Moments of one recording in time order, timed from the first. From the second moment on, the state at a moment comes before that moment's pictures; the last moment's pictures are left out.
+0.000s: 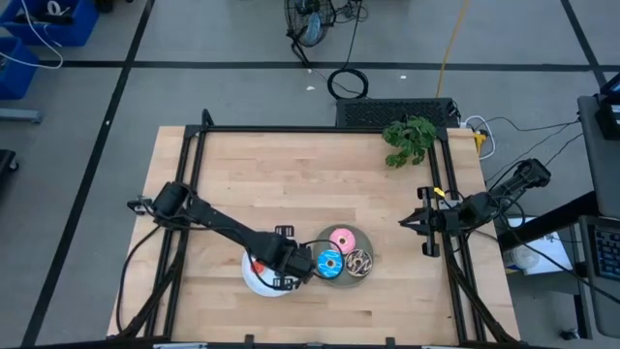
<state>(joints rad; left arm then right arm) -0.38 2.01 1.47 -0.92 -0.18 -0.35 0.54 0.19 0.06 0.39 0.36 -0.41</state>
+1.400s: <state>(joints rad) -0.69 1.26 1.53 -1.37 -0.93 -0.57 0.54 0.23 0.06 0.40 0.36 -0.40</state>
